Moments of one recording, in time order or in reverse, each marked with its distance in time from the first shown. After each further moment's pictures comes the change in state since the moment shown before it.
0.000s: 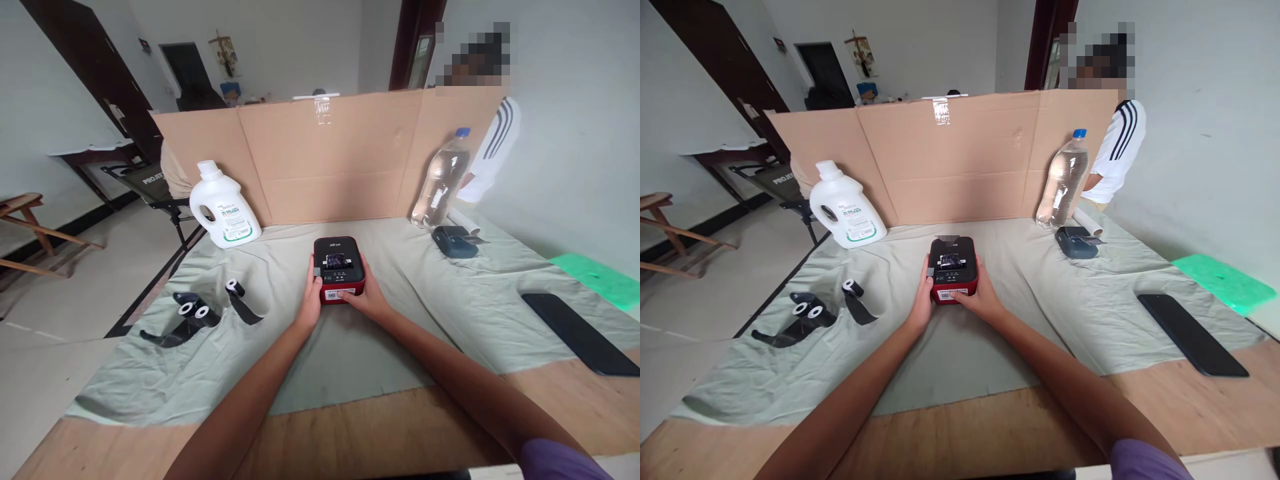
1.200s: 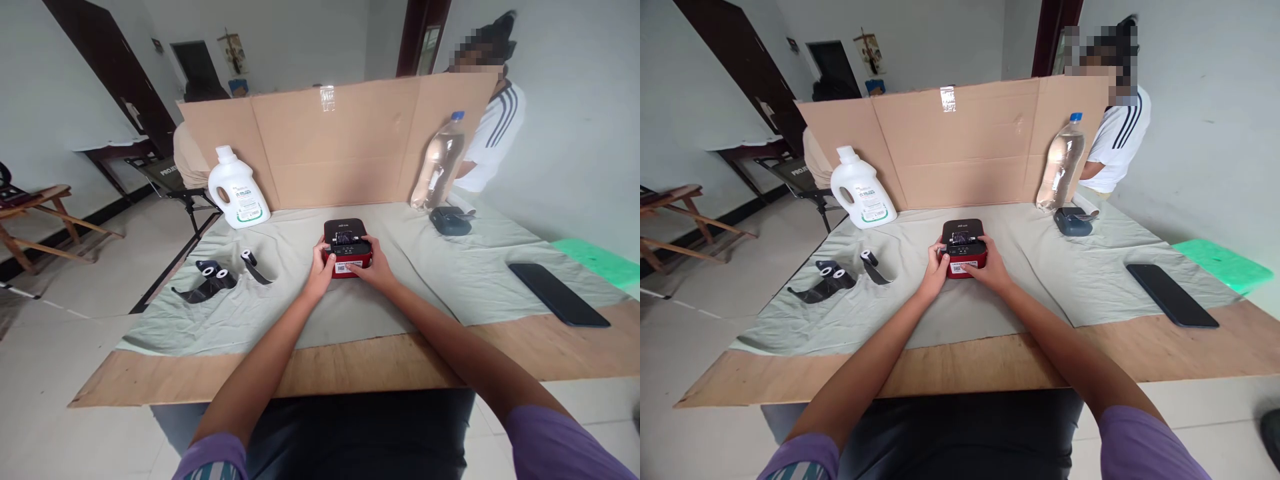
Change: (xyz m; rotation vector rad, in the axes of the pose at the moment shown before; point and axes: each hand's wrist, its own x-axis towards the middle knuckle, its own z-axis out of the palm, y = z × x) left_hand -0.022 -0.004 0.007 0.192 -0.029 0.184; right_hand -0.027 -0.015 -0.017 -0.110 0.046 -0.008
